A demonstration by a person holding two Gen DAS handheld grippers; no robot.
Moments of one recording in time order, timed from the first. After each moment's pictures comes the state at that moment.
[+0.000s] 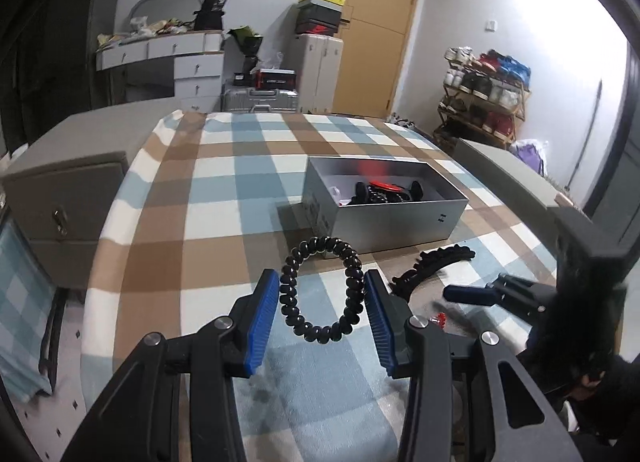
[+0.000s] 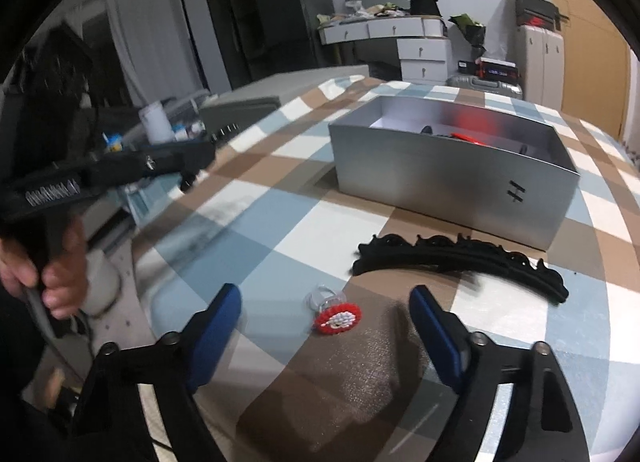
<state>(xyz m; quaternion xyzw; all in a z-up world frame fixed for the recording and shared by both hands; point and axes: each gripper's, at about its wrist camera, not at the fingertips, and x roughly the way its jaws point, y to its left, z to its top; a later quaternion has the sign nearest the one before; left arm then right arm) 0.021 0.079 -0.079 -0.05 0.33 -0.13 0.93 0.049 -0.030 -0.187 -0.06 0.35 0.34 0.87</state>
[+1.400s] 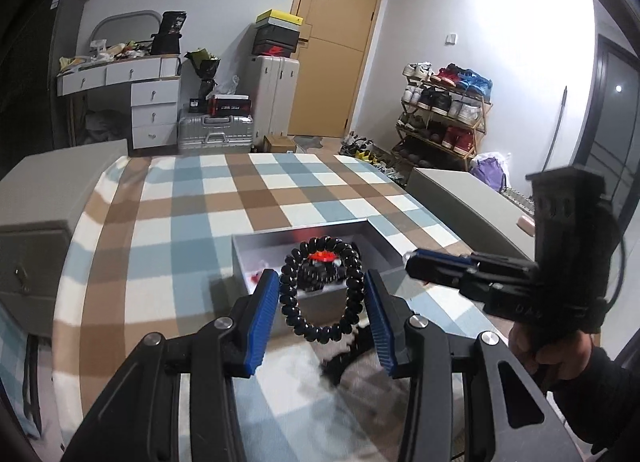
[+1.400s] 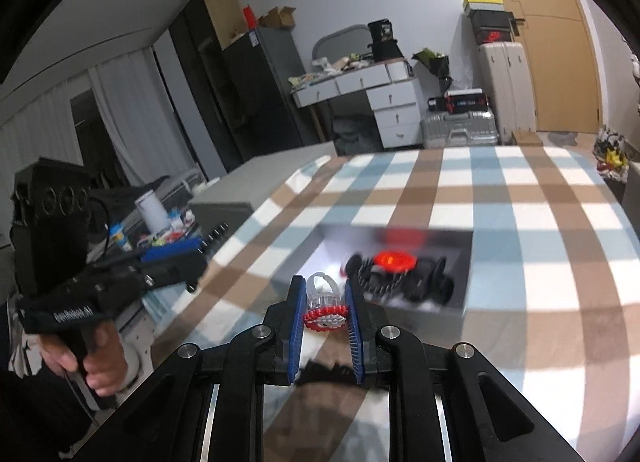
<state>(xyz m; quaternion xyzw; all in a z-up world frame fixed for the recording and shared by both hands) 0.066 0.032 -0.033 -0.05 0.29 -0.21 0.93 0.101 -0.100 -0.098 0.06 0.28 0.33 0.90</state>
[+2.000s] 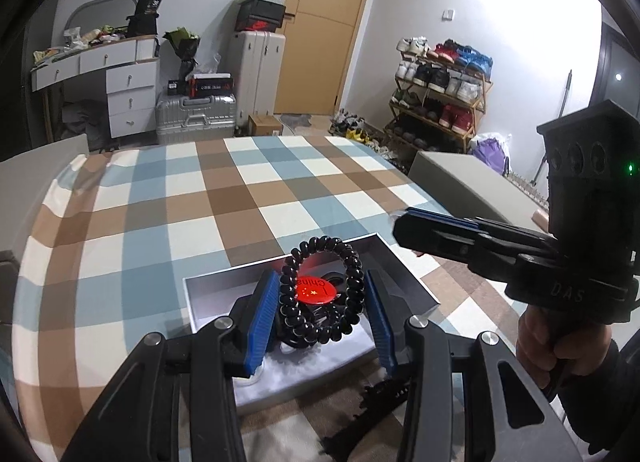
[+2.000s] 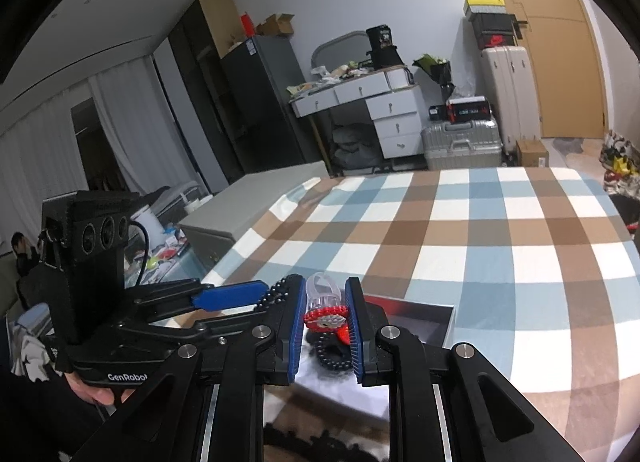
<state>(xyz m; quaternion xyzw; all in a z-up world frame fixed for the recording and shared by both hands) 0.131 -0.004 -0.053 -0.03 0.34 -0.24 0.91 0.173 -0.106 -0.092 0.07 0.28 0.34 0.90</state>
